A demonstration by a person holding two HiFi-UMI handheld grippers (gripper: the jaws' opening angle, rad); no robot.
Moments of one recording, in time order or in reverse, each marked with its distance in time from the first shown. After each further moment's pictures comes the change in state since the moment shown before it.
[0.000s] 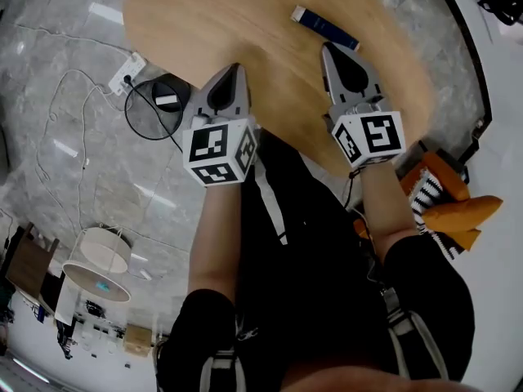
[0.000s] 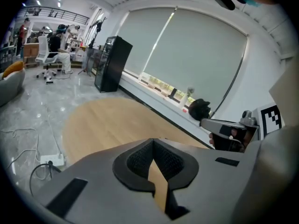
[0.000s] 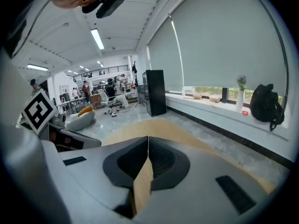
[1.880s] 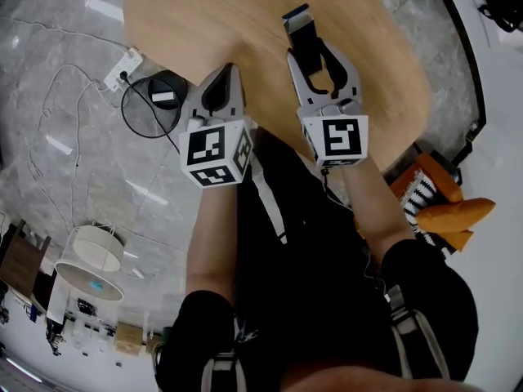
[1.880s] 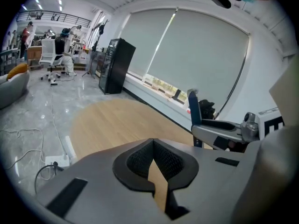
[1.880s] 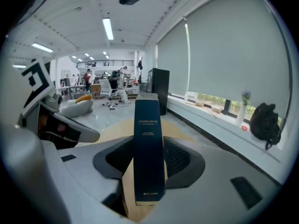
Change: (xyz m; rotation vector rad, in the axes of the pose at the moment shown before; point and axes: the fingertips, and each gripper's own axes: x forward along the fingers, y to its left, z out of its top) left arm -0.005 0.023 -0.001 -0.002 -0.022 0.046; right arm 0.032 0.043 -0.009 -0.176 -0.001 -0.044
